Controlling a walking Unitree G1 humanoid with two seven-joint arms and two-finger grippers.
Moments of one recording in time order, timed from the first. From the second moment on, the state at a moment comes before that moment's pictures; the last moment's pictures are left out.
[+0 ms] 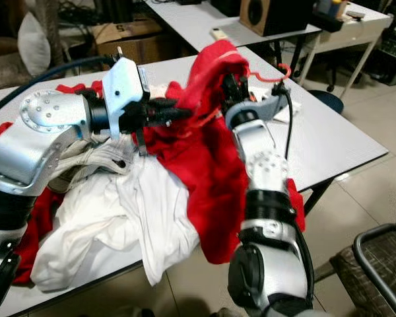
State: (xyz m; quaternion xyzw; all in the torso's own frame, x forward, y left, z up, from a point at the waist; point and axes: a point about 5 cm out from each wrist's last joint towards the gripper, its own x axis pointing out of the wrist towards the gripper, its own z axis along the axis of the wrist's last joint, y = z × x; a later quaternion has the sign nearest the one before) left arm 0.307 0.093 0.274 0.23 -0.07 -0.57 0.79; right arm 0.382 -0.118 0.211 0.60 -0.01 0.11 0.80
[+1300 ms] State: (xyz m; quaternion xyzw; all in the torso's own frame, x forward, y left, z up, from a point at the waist) left arm 0.308 0.057 0.215 0.33 -0.02 -0.49 0.81; right arm 0.397 -0.102 0.237 0.74 0.00 0.13 0.66
